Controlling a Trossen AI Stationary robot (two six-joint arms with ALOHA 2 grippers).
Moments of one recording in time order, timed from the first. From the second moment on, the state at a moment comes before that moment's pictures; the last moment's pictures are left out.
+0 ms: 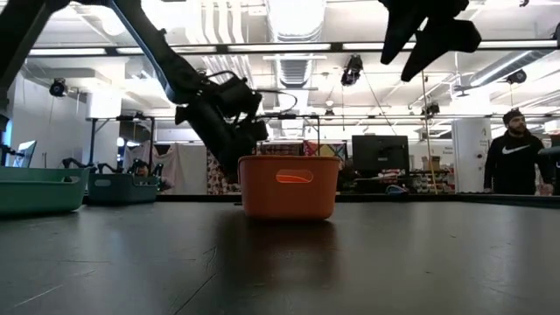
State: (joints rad) left arm 0.49 1.86 0.99 -0.02 0.22 0.19; right arm 0.25 1.39 1.24 -0.98 0.39 1.08
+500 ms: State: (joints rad) left arm 0.46 1.96 0.99 -0.02 0.02 -0.02; right arm 0.25 1.41 1.24 -0.94 0.44 1.07
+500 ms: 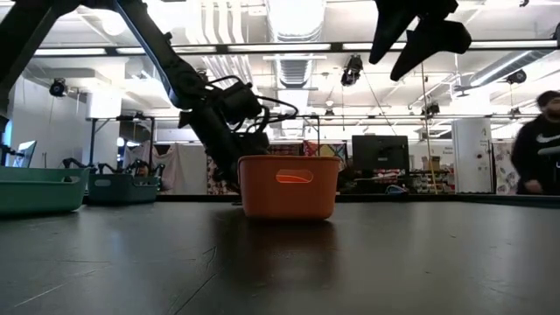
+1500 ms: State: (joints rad) left arm 0.64 1.61 0.98 -0.40 -0.43 -0.51; right arm 0.25 1.41 1.28 -0.94 0.45 0.91
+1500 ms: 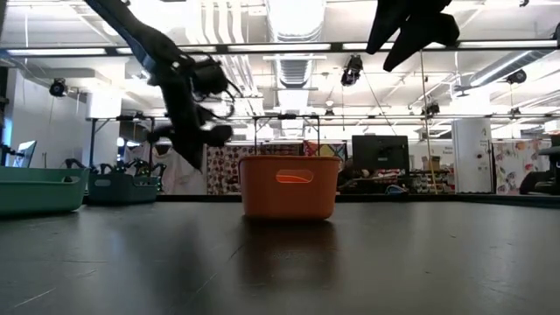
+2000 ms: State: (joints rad) left arm 0.83 1.41 0.97 -0.59 -0.67 -0.64; right arm 0.25 1.41 1.28 -0.95 0.54 0.86
